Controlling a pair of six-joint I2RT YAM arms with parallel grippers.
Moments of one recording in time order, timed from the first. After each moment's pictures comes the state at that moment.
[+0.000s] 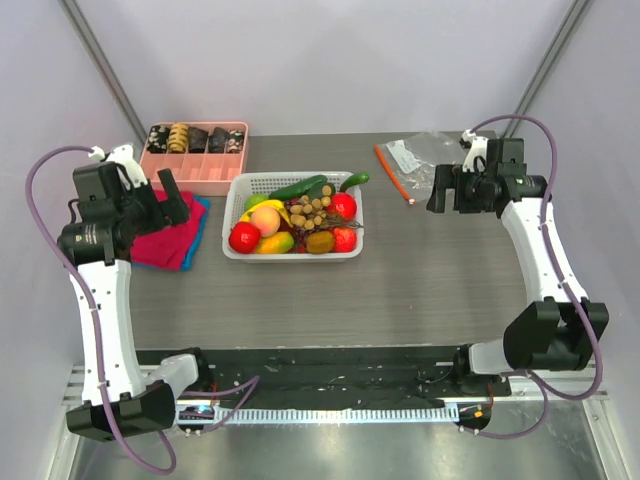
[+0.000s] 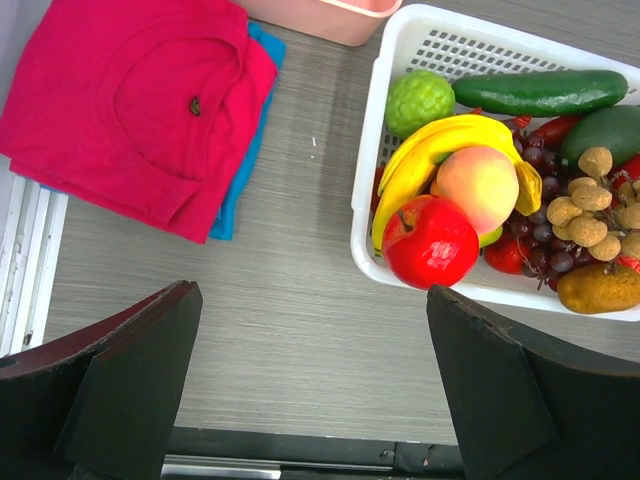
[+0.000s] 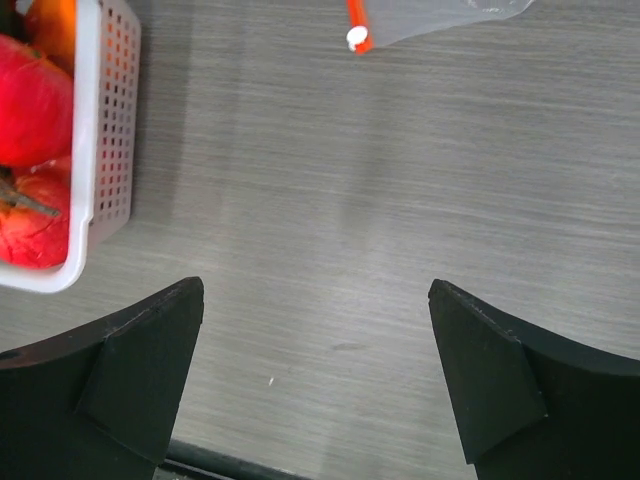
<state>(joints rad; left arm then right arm) 0.20 1.08 1.46 -1.04 0.15 -0.13 -0.05 1.37 1.34 -0.81 -0.28 -0.03</state>
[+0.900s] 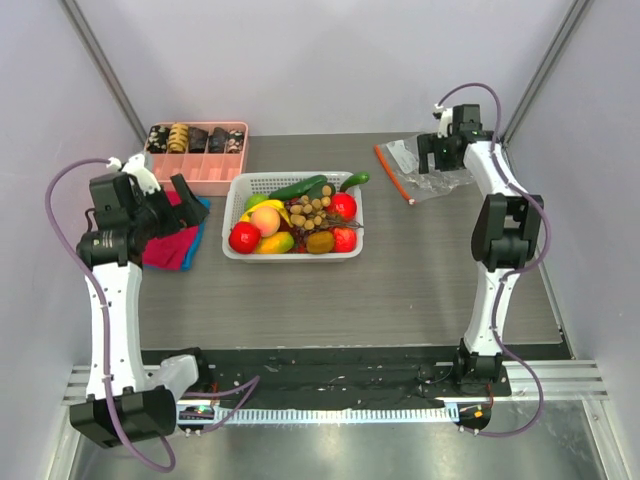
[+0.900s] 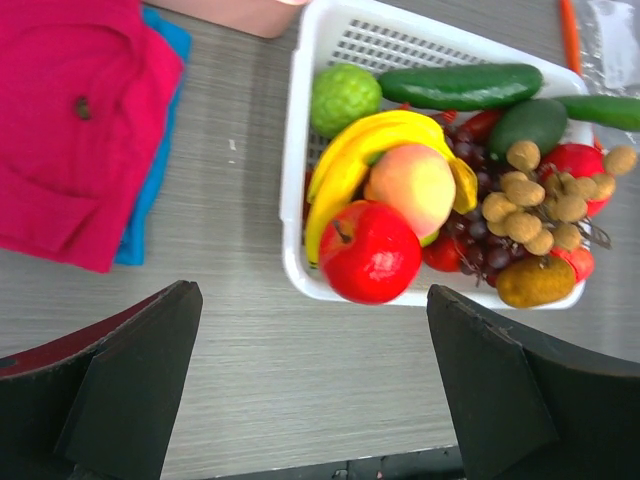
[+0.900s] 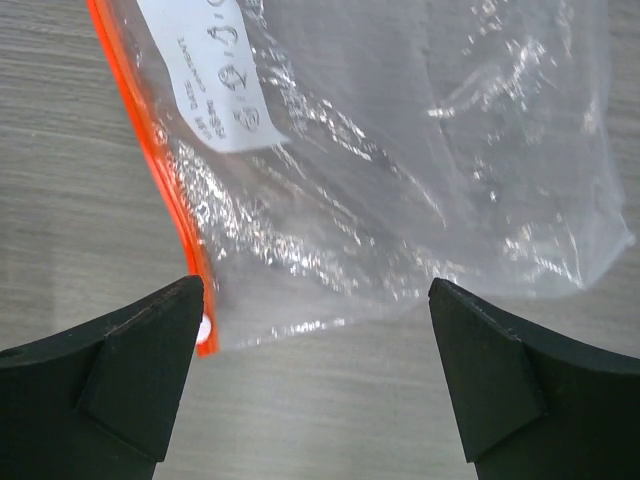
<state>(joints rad) 0.20 1.06 1.28 -0.85 0.32 -0.22 -0.02 2.17 1.93 -0.64 -0.11 -0.14</state>
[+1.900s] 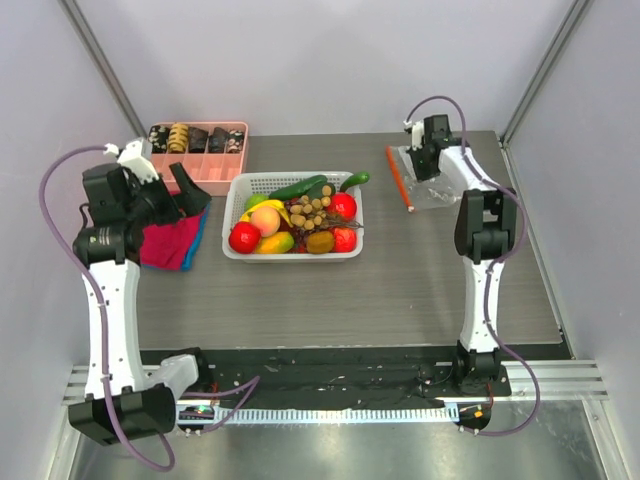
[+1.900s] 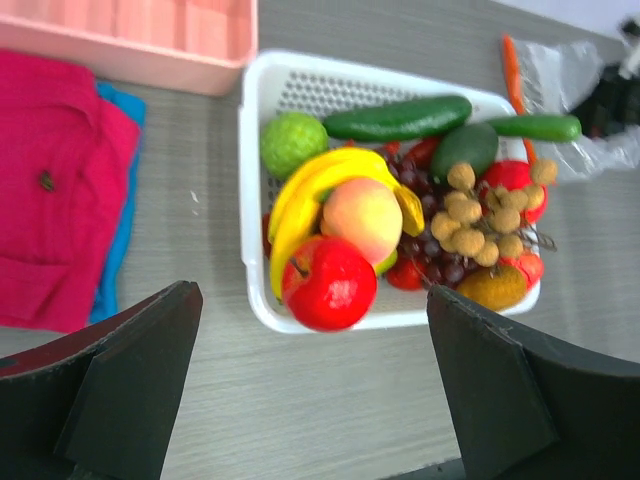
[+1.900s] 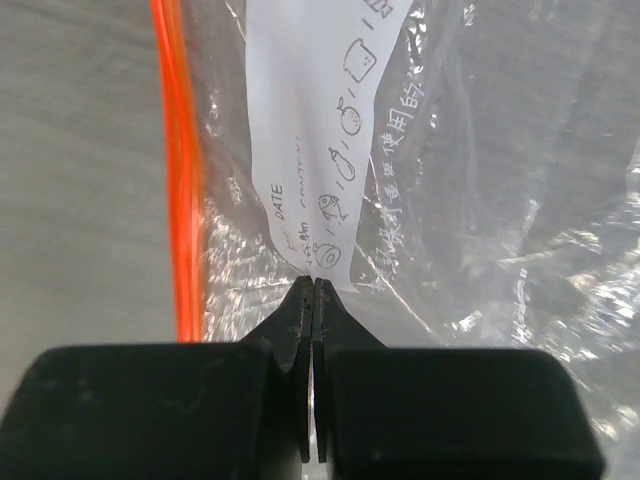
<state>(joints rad) 0.20 1.04 1.27 -0.75 0.44 -0.22 0.07 2.37 2.04 -0.60 0.00 -0.27</state>
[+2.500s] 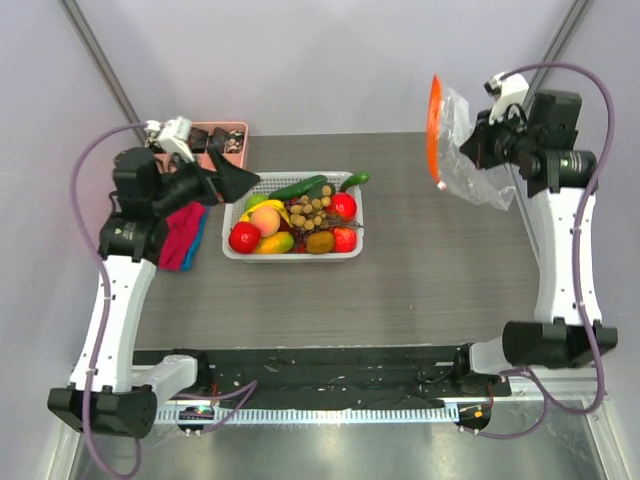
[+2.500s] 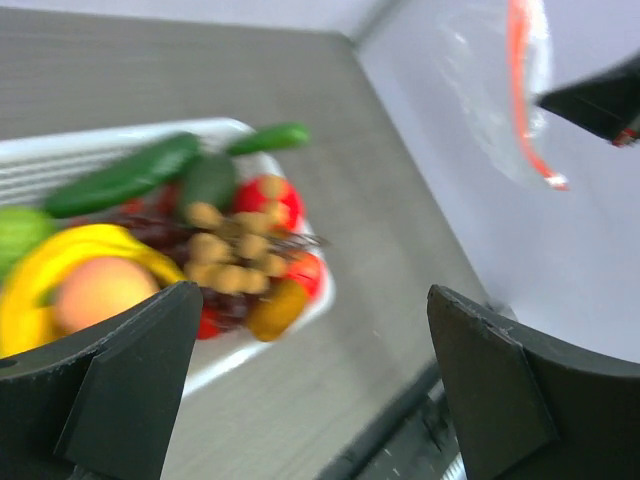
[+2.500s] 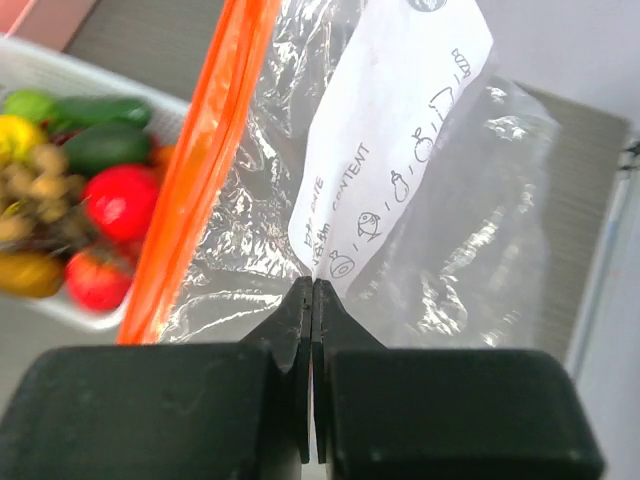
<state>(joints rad) -0.04 1.08 1.31 -0.46 0.61 -0.45 -0.10 1.44 1.82 -0.87 -0.43 -0.22</state>
